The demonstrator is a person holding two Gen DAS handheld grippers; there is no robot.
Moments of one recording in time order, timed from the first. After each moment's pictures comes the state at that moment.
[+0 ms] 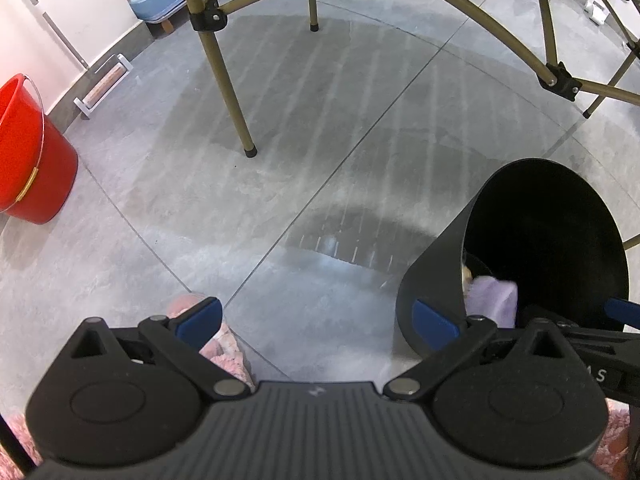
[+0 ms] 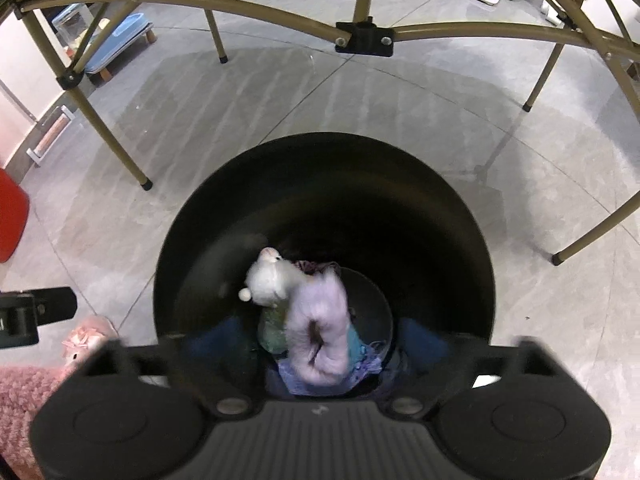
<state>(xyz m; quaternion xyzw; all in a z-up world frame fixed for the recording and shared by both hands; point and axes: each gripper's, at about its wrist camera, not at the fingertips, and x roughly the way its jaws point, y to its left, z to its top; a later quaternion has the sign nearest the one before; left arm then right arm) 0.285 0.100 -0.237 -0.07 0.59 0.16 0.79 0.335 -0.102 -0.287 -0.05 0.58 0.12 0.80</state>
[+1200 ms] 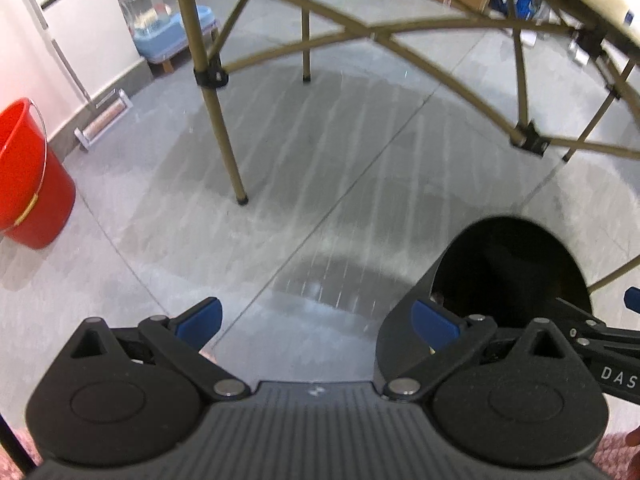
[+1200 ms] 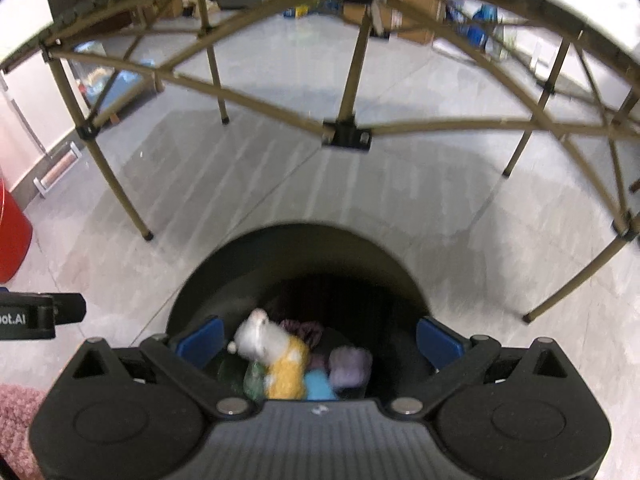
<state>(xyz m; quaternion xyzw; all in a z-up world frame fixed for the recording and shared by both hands) 0.281 0.095 -0.198 -0.08 0.52 0.15 0.84 0.330 -0.118 -0.228 -0.07 0.49 0.13 0.86</state>
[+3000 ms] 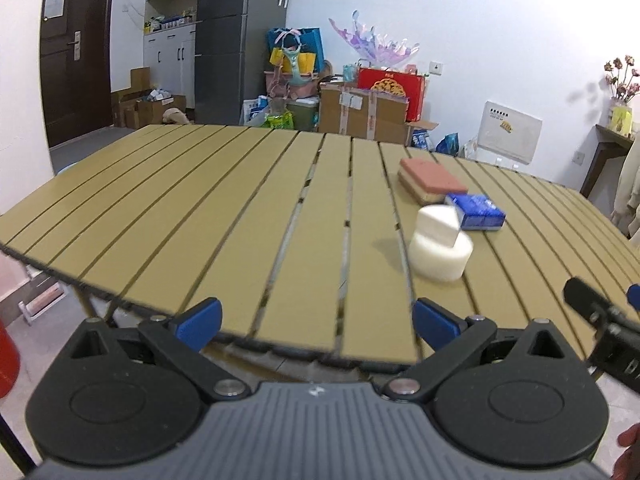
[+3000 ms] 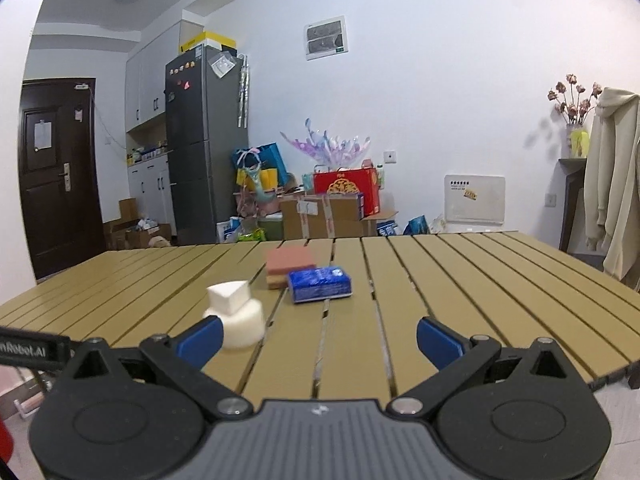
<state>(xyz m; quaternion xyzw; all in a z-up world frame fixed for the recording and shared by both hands) 0.396 -0.008 -0.047 -0.06 0.29 0.08 0.95 0.408 -0.241 -0.075 0.03 0.15 0.08 0.99</state>
